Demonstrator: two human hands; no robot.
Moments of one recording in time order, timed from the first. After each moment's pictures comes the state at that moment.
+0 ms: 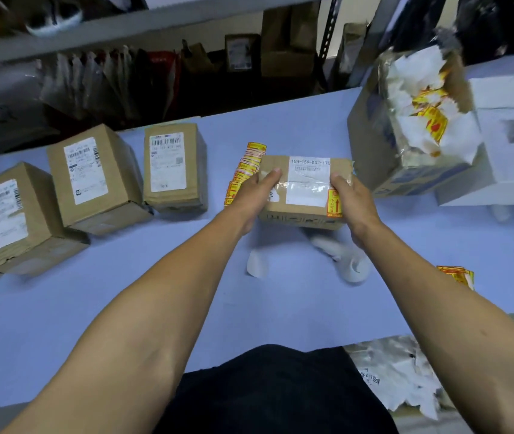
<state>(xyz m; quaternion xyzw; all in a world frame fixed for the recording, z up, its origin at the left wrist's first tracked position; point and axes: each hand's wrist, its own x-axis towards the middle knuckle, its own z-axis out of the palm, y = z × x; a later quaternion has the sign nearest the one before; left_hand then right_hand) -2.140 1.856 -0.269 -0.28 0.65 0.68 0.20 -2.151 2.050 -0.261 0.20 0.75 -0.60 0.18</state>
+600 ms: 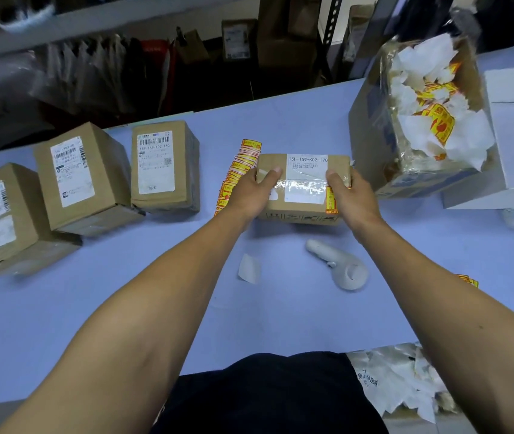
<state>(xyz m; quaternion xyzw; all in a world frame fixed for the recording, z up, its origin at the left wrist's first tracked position) -2.157 1.869 -0.273 -0.28 0.74 0.59 0.17 -2.175 2.063 -0.273 0.16 0.83 -0.50 0.19</state>
